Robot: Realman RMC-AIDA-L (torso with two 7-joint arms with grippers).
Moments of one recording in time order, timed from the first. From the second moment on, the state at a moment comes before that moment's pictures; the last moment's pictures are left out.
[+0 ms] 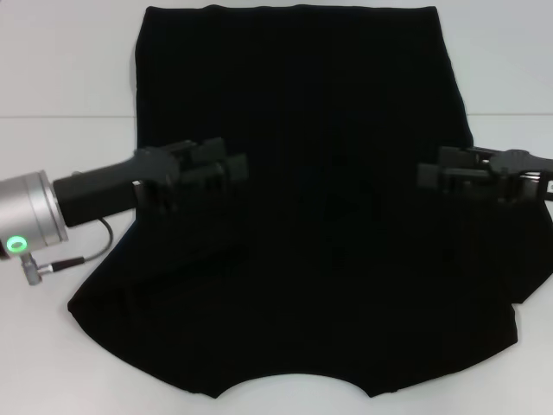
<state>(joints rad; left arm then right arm) -0.62 -2.12 0.40 0.64 1.99 1.65 -1.52 0.63 2.00 -0.53 -0.65 -2.02 -1.56 1.72</state>
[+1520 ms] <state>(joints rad) -0.61 -2.15 0.65 0.63 2.02 1.57 -1.25 0.59 1.84 -0.55 -0.55 -2.41 -1.34 2.41</state>
